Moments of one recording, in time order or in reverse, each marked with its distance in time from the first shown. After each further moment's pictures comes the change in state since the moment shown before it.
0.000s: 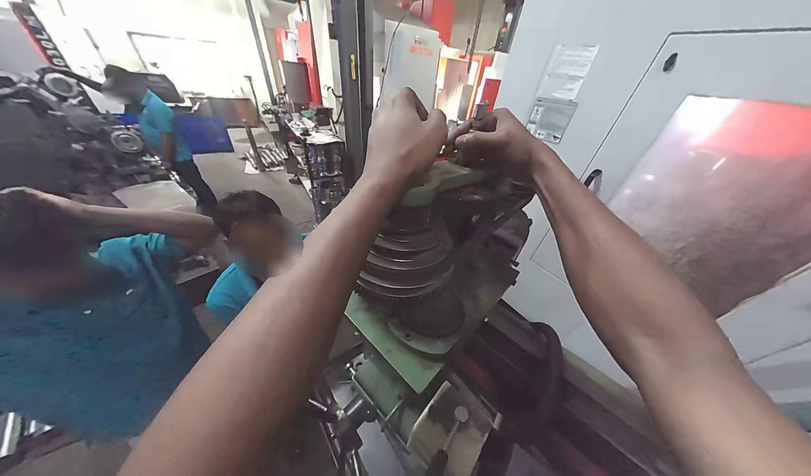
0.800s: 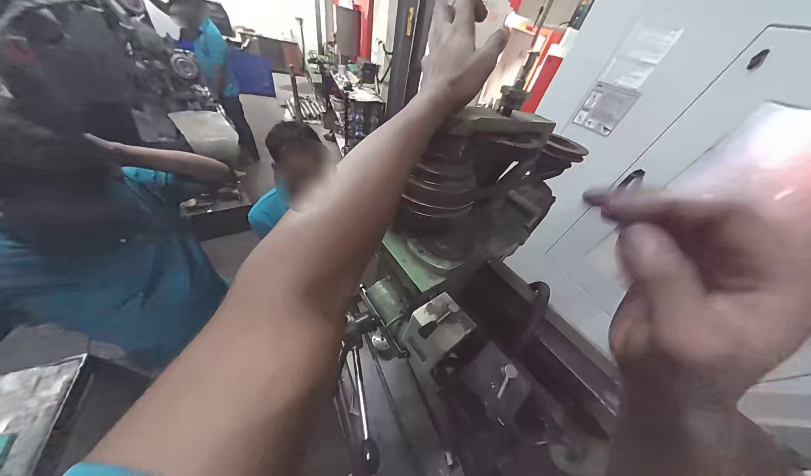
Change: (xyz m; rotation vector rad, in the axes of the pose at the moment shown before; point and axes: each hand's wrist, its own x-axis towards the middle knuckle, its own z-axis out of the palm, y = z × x) left_hand 0.002 -0.005 0.000 -0.093 0.160 0.153; right_hand -0.280 -0.169 0.139 -0.286 0.530 -0.358
